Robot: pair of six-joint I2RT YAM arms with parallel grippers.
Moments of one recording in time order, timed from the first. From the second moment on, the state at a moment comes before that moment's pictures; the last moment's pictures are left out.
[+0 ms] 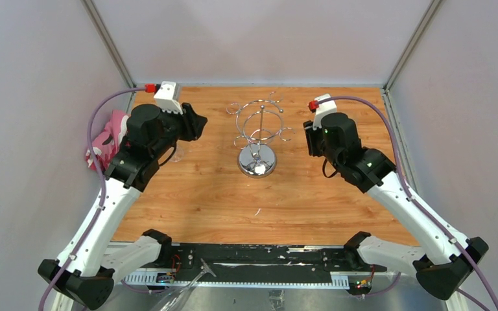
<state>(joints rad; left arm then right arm) -0.38 0.98 1.15 -0.40 0.05 -0.26 0.66 1.04 1.17 -0.61 0.32 0.03</state>
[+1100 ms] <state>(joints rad) -0.38 0.91 1.11 -0.31 -0.05 -0.21 0.67 1.12 1.19 -0.30 0.61 -0.09</state>
